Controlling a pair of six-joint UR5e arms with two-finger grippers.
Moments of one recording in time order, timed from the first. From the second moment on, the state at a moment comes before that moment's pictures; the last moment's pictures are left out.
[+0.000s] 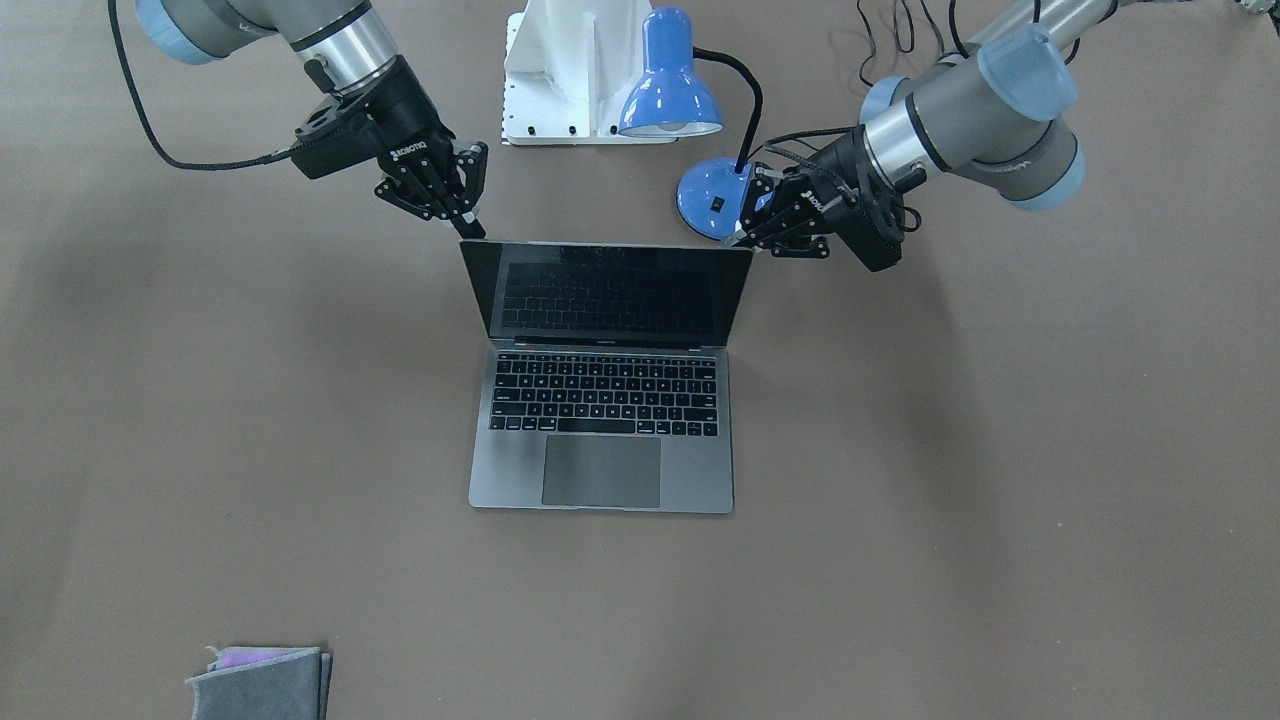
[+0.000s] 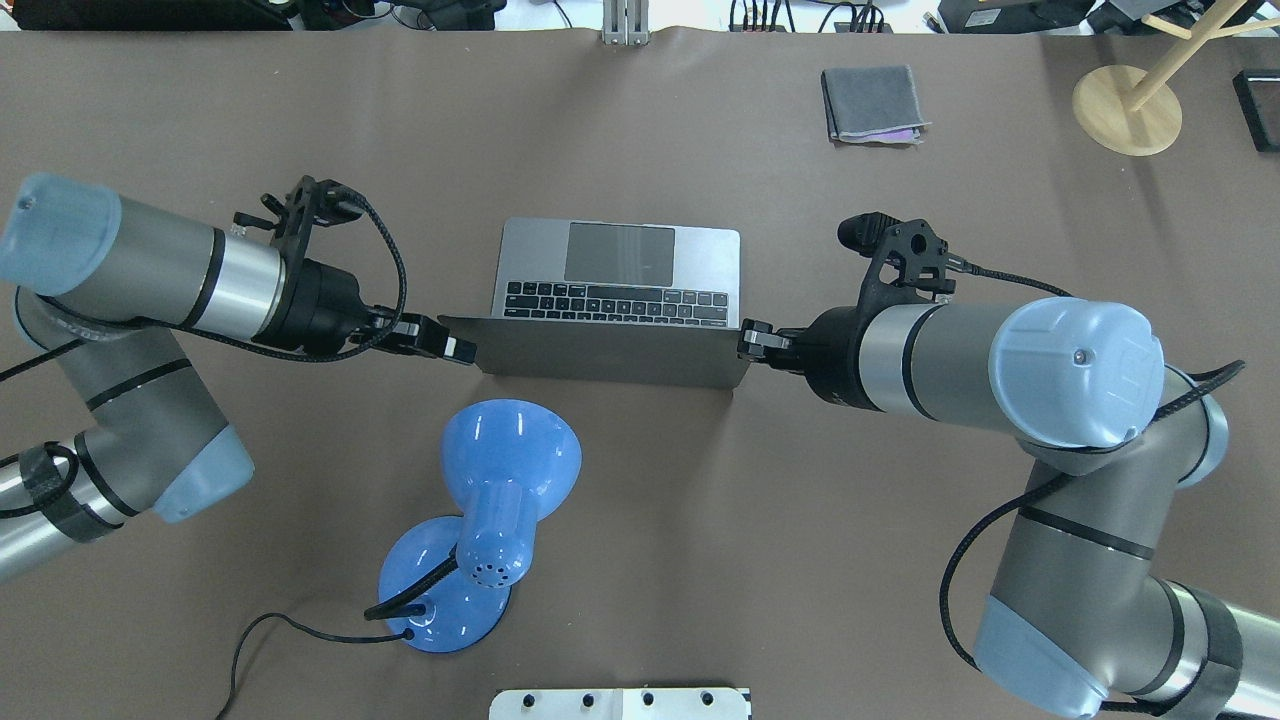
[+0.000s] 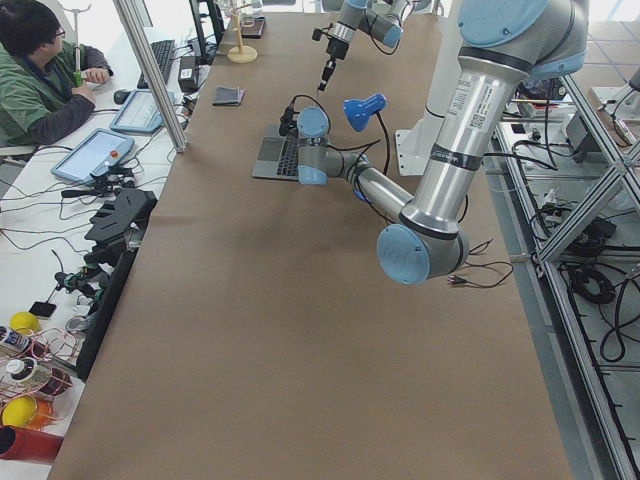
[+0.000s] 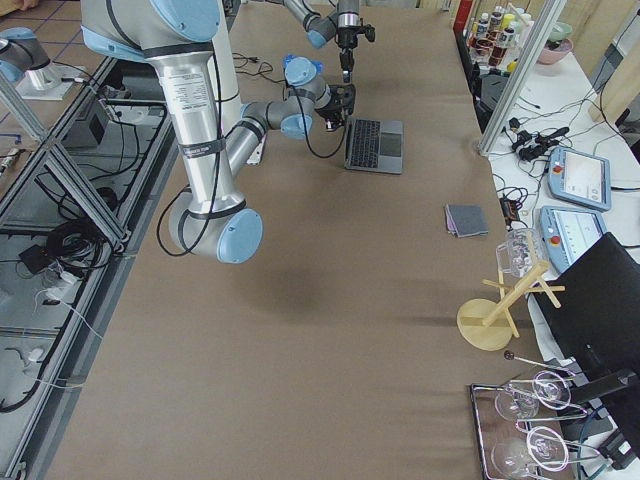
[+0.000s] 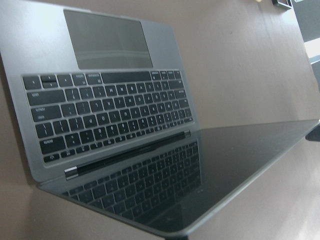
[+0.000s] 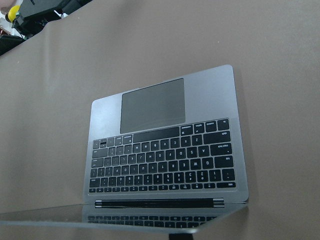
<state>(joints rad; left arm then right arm) -0.76 -1.96 -1.69 -2.60 -2.26 -1.24 0.51 -1.25 2.04 -1.12 1.65 1.49</state>
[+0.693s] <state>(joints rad) -0.80 -2.06 -1.59 -2.51 -2.20 -1.23 0.59 -1.16 1.92 -1.12 1.65 1.48</state>
